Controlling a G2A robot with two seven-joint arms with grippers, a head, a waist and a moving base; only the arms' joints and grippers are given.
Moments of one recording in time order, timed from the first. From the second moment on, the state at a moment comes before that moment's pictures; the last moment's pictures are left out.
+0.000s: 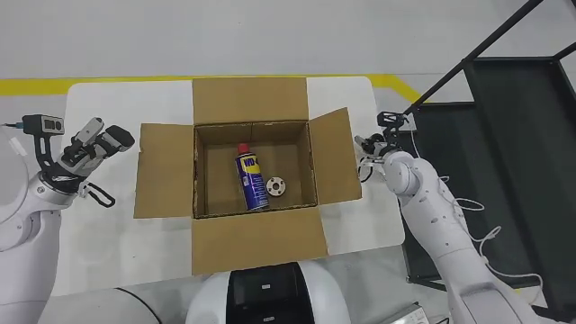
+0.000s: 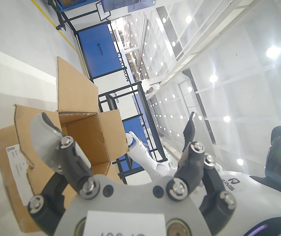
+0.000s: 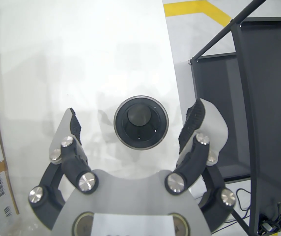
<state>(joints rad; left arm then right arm) 1.35 -0.97 -1.64 -1.43 -0.60 -0.50 -0.93 -1.17 -1.18 1.34 -1.14 -0.95 0.11 0.39</state>
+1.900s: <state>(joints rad) 1.35 -0.97 -1.64 -1.43 -0.60 -0.50 -0.93 -1.48 -1.16 1.21 -2.10 -1.25 -0.15 0.41</state>
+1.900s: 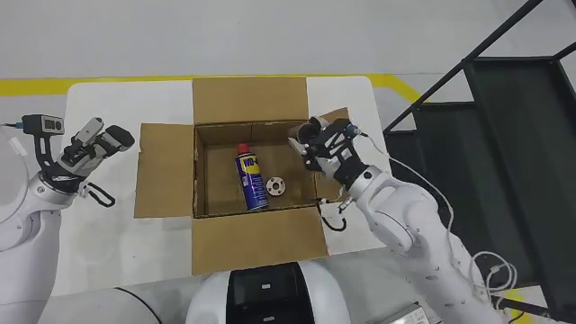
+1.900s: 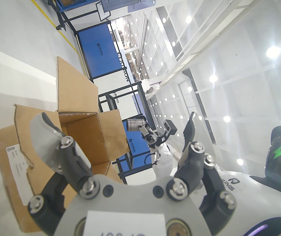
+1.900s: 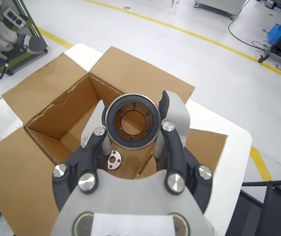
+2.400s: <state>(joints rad) 1.35 -0.97 -1.64 -1.43 -0.60 -0.50 -0.93 -1.33 -1.20 1.01 -1.86 -1.40 -0.06 0.39</state>
